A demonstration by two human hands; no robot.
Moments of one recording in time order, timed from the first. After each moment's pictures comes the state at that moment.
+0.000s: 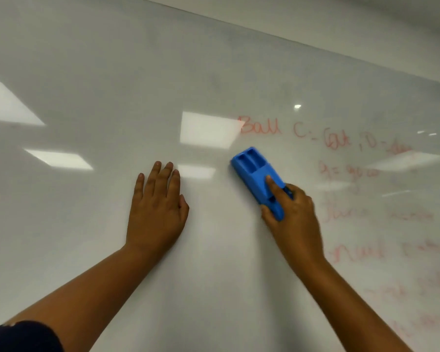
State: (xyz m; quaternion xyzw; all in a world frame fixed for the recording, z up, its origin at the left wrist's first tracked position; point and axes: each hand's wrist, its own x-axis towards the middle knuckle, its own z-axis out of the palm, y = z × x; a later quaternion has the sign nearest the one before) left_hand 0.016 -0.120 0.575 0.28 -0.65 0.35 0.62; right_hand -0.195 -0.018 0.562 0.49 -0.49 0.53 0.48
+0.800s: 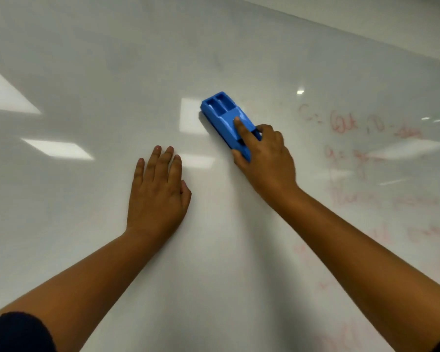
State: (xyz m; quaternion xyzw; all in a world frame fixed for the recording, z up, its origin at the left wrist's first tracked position) left_hand 0.015 -0.121 0.574 0.28 -0.65 0.34 0.63; right_hand -0.156 -0.033 0.640 0.49 -0.52 0.40 0.58
